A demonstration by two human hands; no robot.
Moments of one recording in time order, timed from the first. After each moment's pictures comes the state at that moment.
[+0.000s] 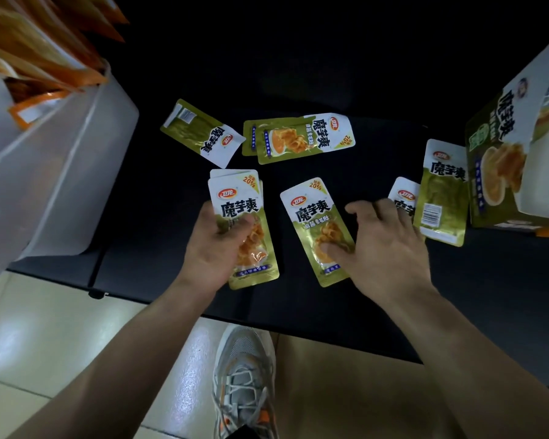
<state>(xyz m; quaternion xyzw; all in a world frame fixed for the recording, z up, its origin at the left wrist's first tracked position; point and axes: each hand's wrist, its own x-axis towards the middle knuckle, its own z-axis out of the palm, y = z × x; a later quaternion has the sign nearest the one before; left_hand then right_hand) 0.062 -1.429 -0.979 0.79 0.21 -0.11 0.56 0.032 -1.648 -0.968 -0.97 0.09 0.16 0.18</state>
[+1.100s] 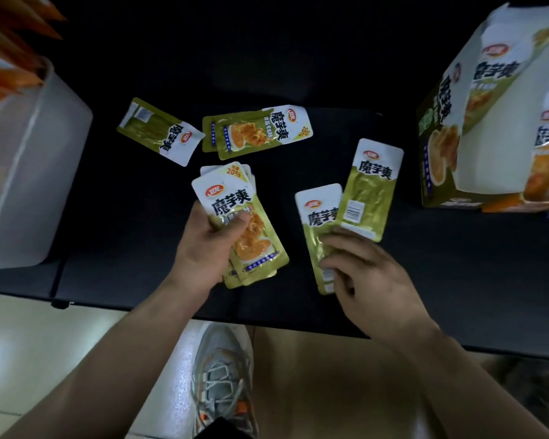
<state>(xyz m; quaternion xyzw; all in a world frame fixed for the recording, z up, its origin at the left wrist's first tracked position) 0.055 -1.465 -0.982 0.76 0.16 -0.15 0.62 -0.039 -1.690 -1.006 -0.95 -0.09 -0.03 0.29</state>
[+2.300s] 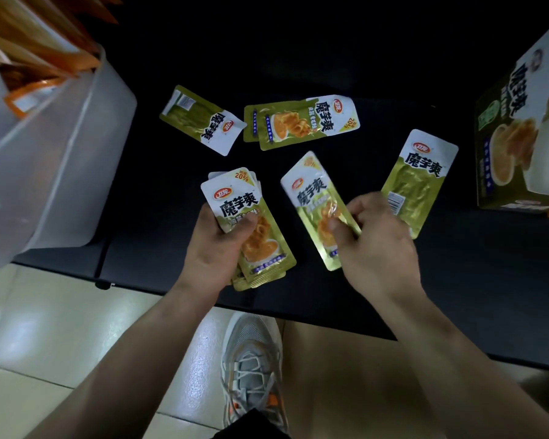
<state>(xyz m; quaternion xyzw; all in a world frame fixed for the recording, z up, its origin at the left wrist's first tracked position) 0.046 -1.424 -0.979 0.79 0.20 -0.13 0.57 0.016 -1.626 -0.969 -0.89 0.21 0.08 0.40</state>
